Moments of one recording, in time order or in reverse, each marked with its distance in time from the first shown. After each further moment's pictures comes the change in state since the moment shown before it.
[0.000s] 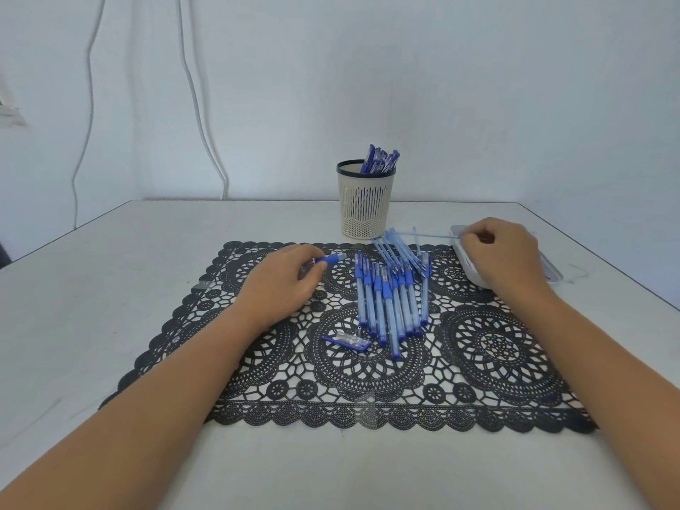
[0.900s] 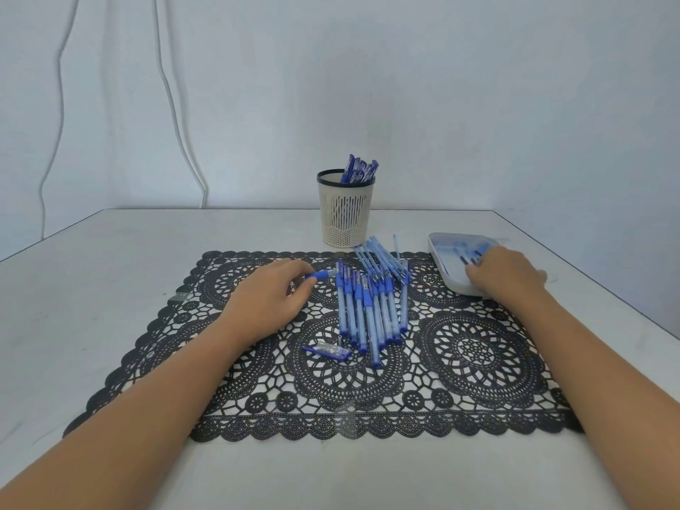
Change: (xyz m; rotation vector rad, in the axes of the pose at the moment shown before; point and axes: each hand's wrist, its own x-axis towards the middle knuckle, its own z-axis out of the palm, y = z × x) left_hand -0.002 0.006 0.005 0.023 -0.041 0.036; right_hand 0.030 0.049 -0.004 -0.585 -0.229 0.278
